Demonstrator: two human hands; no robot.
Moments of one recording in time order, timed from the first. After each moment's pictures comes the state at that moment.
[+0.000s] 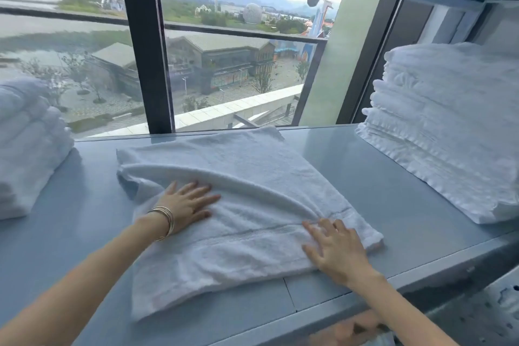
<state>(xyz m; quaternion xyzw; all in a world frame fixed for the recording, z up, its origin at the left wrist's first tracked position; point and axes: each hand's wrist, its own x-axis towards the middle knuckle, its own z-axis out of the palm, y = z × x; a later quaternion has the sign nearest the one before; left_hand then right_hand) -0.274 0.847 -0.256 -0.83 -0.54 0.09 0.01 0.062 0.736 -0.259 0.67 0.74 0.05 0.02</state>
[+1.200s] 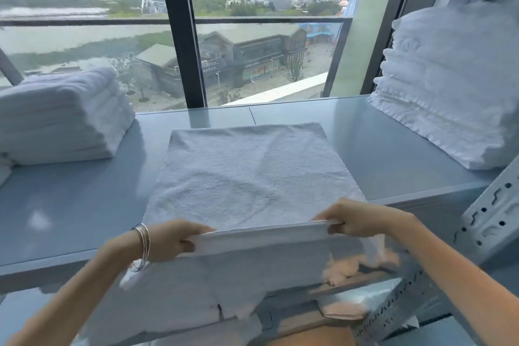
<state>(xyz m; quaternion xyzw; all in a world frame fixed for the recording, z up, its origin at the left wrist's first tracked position) -0.288 0.585 -0.216 -0.83 -0.49 0.07 -0.27 0.086 0.616 -0.196 0.42 0.87 -0.25 0.05</state>
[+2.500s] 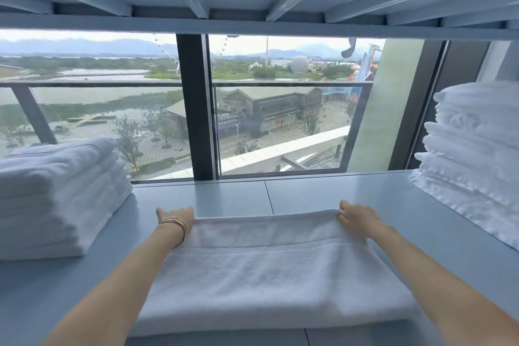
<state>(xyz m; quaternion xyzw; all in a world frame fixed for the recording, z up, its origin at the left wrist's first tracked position) -0.314 0.898 -0.213 -0.60 -0.79 0.13 0.04 0.089 0.939 -0.212 0.68 0.73 -0.03 -0.02</state>
